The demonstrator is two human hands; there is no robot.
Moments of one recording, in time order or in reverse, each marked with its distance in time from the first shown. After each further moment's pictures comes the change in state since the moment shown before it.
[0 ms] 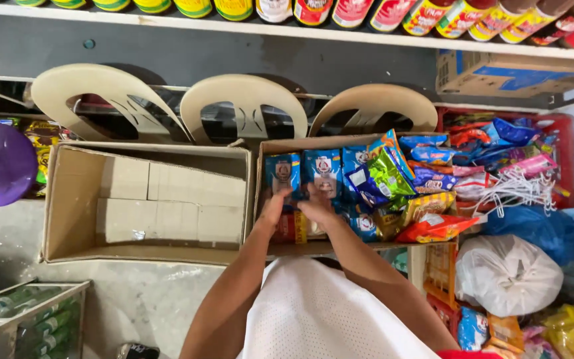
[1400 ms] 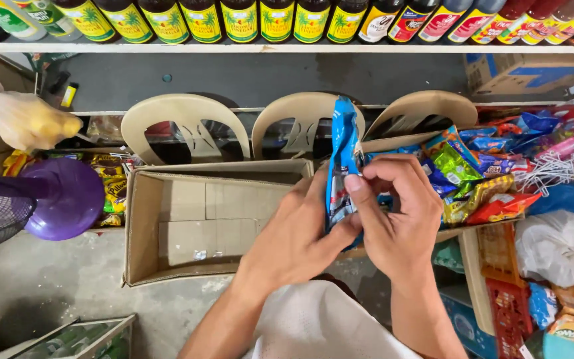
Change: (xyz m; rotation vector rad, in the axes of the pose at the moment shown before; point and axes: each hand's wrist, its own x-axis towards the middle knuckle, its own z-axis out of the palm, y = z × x) left_hand -0.390 0.297 -0.188 0.672 -0.357 1.190; right_hand -0.332 -0.396 -0.007 0.241 0.776 -0.800
